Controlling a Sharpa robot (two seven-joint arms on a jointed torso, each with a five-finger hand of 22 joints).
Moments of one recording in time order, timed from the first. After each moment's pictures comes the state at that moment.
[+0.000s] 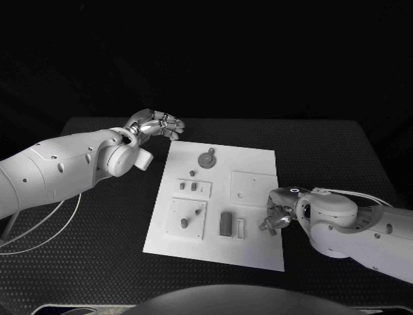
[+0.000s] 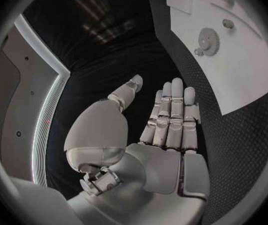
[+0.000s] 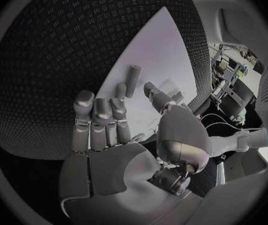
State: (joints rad) left arm 1.21 -0.73 -0.11 1.13 -0.28 -0.15 0.28; left_hand 1.04 -0.12 0.51 -0.22 0.05 0.85 0.18 0.29 0.52 1.17 0.13 0.07 0.24 1.00 0.06 0.55 0.58 0.02 0.73 -0.04 0.59 1.27; right arm 1.10 -0.84 -0.21 1.67 -1.59 -0.02 -0.58; right_hand 0.74 -0.27 0.67 -0.16 0.05 1.07 0.05 0.36 0.77 1.17 -0.02 1.18 1.22 1.25 -0.12 1.25 1.08 0.24 1.16 -0.04 1.08 1.31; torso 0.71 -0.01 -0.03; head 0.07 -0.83
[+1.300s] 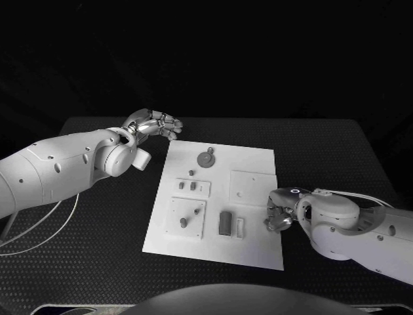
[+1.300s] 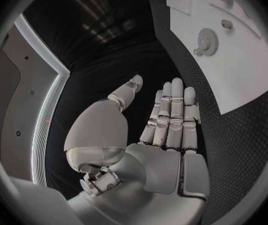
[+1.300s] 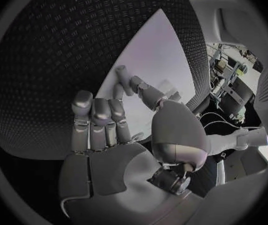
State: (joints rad) left arm 1.21 -0.74 -0.11 1.13 -0.28 -0.15 0.28; left_hand 1.04 -0.12 0.51 -0.22 0.05 0.85 0.18 0.29 0.52 1.17 0.13 0.07 0.24 1.00 0.06 0.55 0.59 0.02 0.73 -0.04 0.59 1.27; right arm 1.09 -0.87 -0.21 1.70 -1.58 -0.04 -0.58; right_hand 0.92 -0.13 0.79 -0.26 0.05 1.09 0.08 0.30 0.74 1.23 -0.02 1.21 1.27 1.27 -0.12 1.24 1.10 0.25 1.16 -0.01 1.08 1.31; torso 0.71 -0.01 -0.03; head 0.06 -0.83
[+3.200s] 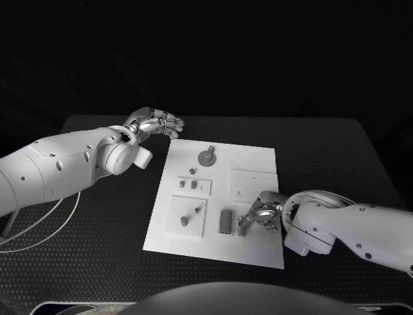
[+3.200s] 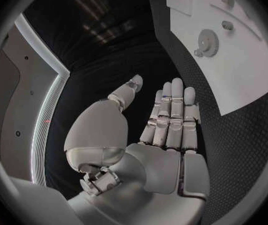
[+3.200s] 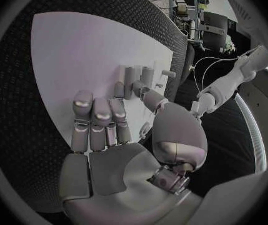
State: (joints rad) left arm 1.21 -0.74 -0.11 1.13 -0.28 -0.15 0.27; left_hand 1.04 -0.12 0.51 -0.22 0.06 0.85 0.18 0.29 0.52 1.17 0.13 0.07 0.24 1.00 0.06 0.55 0.59 0.02 0.73 -0.04 0.59 1.28; right arm 1.10 -0.77 -0.21 1.65 -0.95 -0.22 -0.57; right_hand 0.82 -0.18 0.77 -0.21 0.05 1.10 0.07 0.30 0.58 1.26 -0.04 1.21 1.28 1.28 -0.12 1.23 1.11 0.25 1.18 -0.02 1.08 1.31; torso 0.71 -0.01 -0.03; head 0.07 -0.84
